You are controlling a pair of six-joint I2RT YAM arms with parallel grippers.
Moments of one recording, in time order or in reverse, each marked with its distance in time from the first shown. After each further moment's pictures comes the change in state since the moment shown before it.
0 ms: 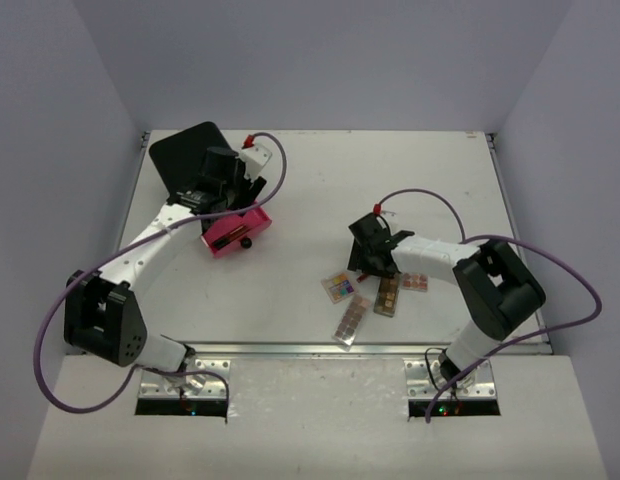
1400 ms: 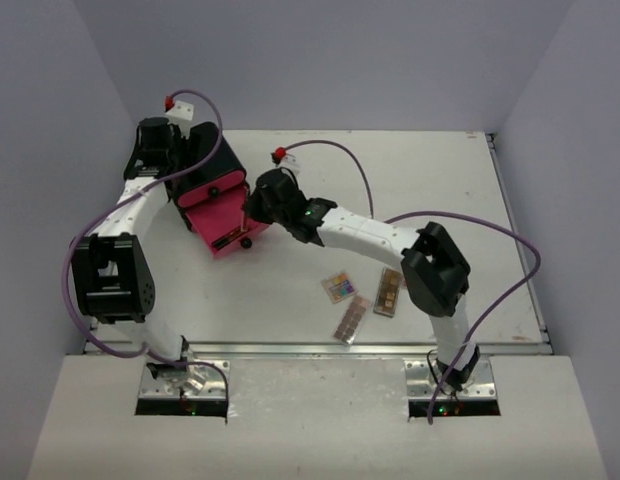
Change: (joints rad) left arm 0.409 0.236 0.150 0.312 0.043 -0.023; right arm 0.273 0.334 0.726 0.207 -0.050 0.107
